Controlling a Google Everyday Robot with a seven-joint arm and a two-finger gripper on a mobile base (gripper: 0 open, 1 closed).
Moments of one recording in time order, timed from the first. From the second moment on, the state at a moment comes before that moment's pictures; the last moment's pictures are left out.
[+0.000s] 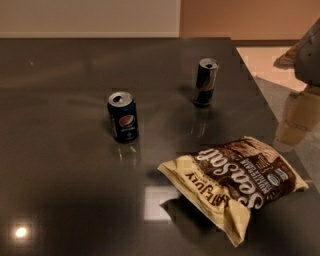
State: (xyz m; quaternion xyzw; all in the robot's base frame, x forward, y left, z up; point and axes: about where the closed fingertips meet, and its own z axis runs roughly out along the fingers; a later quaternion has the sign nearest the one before) arm 0.438 -0.217 0.976 -0.60 0.78 -0.03 0.16
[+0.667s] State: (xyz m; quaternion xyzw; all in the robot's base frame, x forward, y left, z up) arm 0.439 -0.214 0.978 -0.60 0.78 -0.03 0.16
